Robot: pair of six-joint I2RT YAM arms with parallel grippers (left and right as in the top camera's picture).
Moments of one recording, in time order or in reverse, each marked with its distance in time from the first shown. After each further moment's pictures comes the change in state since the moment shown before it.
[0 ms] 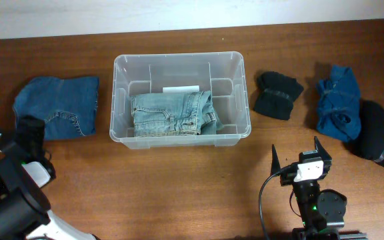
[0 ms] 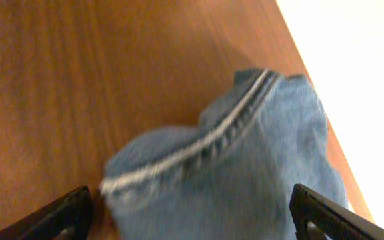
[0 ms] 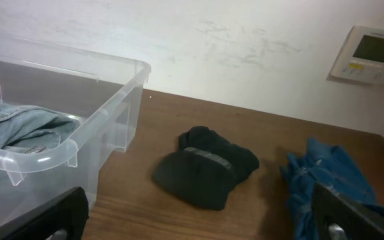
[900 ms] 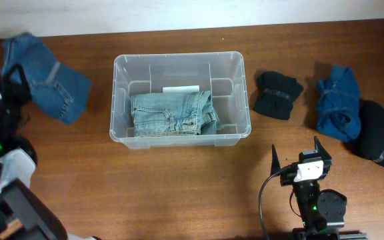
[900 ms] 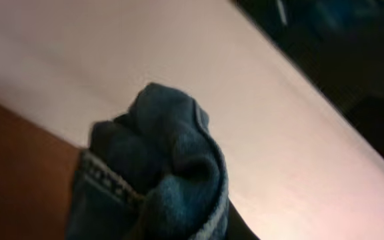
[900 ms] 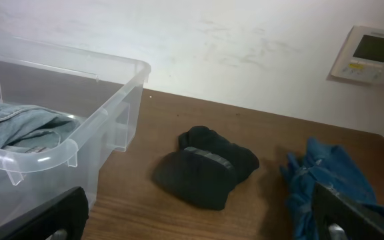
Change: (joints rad) left arm -0.038 -0.269 0.221 0.076 0.589 0.097; right arm 0.000 0.000 0.000 0.000 0.000 0.000
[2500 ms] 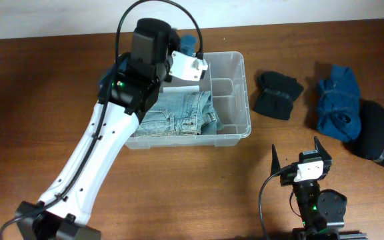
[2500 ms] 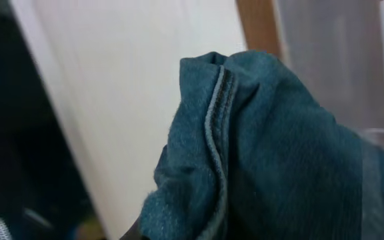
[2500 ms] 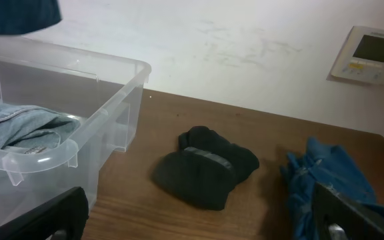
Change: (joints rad) left arm -1.033 -0.002 0.736 -1.289 -0.816 2.321; right arm 0.000 0.000 0.000 0.000 0.000 0.001
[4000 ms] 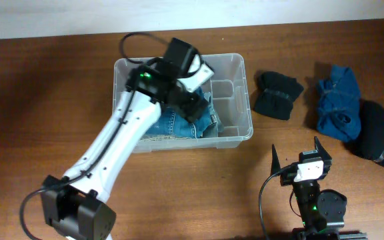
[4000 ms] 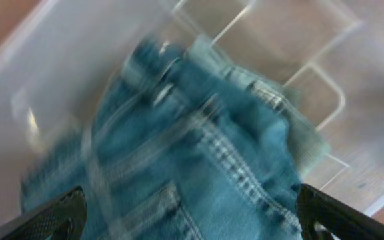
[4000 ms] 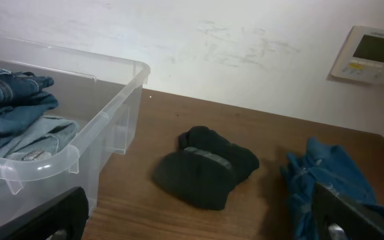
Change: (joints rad) left arm -0.067 0.142 0.089 -0.556 0.166 -1.362; right arm 0.000 0.000 0.000 0.000 0.000 0.000
